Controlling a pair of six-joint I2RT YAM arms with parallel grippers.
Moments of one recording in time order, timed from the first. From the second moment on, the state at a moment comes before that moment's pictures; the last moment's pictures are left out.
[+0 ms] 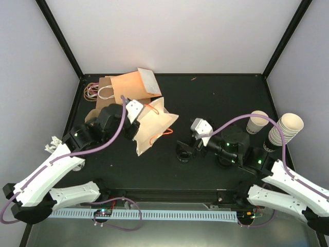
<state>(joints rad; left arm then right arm) -0.85 0.97 1.27 -0.92 -0.37 -0.01 1.02 0.77 0.88 -0.37 0.05 -0.21</state>
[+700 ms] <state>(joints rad) -0.50 1.36 1.55 -1.10 0.10 -0.41 0.72 0.89 0.90 -0.46 0.10 0.15</state>
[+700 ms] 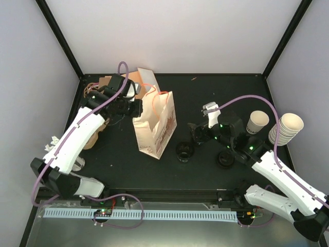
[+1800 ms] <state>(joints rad) -0.36 1.12 1.68 -1.36 0.38 -0.33 0.69 0.92 0.89 -0.49 0.04 0.16</state>
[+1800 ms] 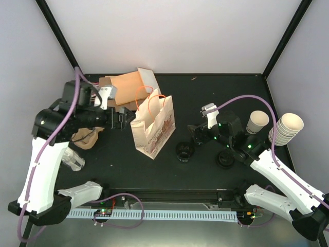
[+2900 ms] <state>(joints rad) 0.21 1.51 1.23 -0.99 0.03 -0.54 0.69 0.64 0.66 -0.46 0.04 0.38</state>
